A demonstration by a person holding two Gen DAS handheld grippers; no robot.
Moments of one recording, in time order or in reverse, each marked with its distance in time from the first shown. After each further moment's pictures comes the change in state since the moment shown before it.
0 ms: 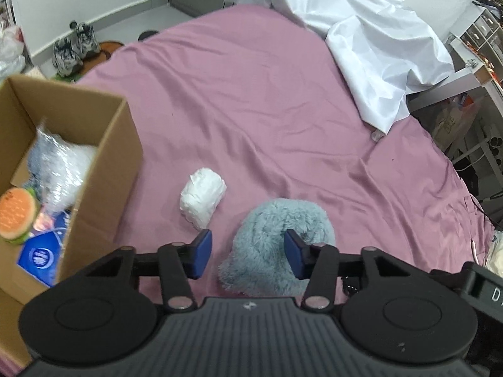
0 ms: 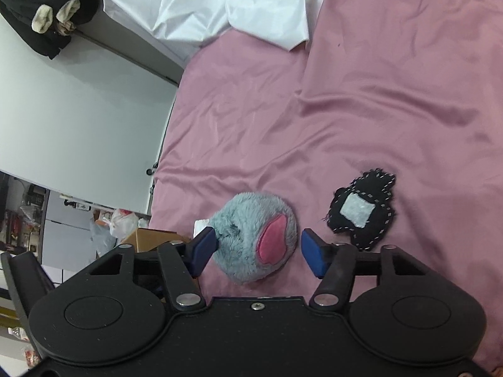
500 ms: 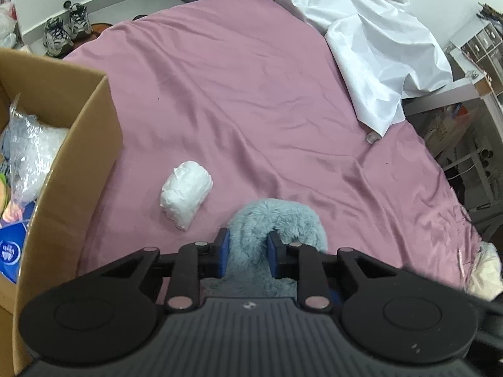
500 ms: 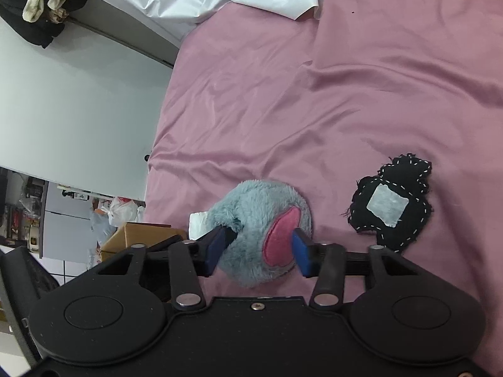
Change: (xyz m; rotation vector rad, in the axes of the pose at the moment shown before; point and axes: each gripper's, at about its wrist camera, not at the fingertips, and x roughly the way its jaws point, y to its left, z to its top) left arm 0.016 0.005 0.003 -0.060 0.020 -0.077; right arm 0.037 0.002 -0.002 -0.006 0.063 -0.013
